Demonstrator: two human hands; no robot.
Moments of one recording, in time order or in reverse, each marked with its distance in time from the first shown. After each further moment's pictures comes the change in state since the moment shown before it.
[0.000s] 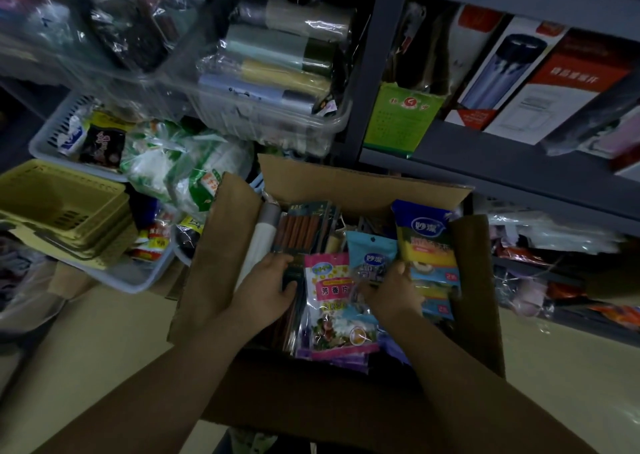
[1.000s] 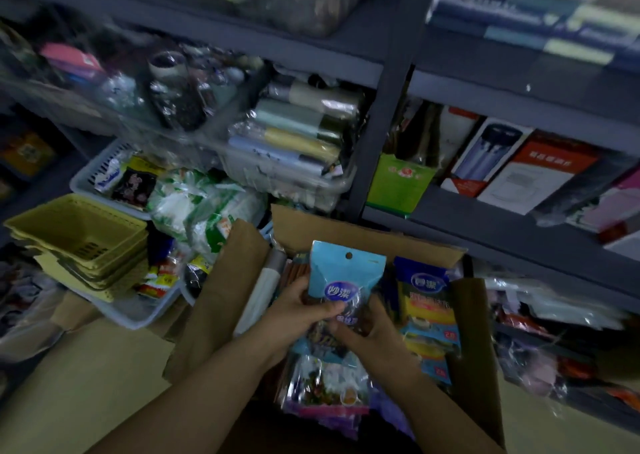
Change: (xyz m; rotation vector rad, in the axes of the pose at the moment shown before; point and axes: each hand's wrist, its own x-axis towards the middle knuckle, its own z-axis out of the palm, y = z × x) left_hand 0.001 0.081 -0.035 -1.072 -0.111 -0.261; right_hand -0.049 -0.025 -0.040 0.884 -0.320 -0.469
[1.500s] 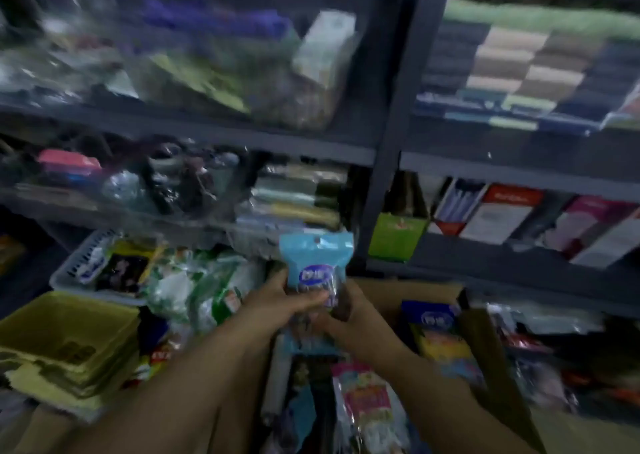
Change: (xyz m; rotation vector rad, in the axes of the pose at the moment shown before) left_hand 0.016 0.098 -0.078 0.151 -0.127 0.156; right_hand 0.037 -0.094 0.070 -0.137 -0.005 -0.244
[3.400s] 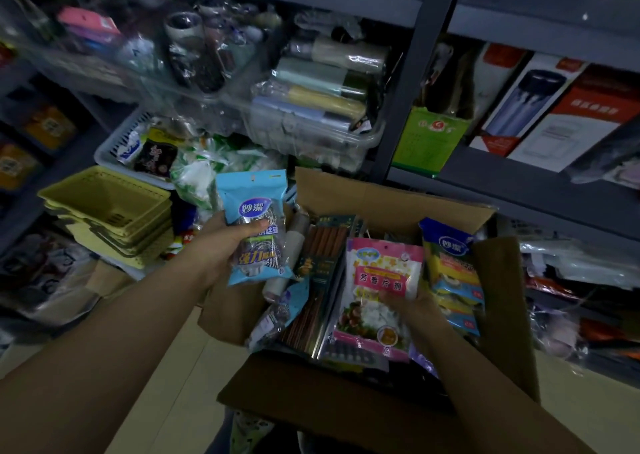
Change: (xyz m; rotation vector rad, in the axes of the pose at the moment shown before) left_hand -0.046 -0.078 -0.030 -0.169 0.438 -0.129; right_hand -0.065 0.163 -0.061 0.219 0.273 0.640
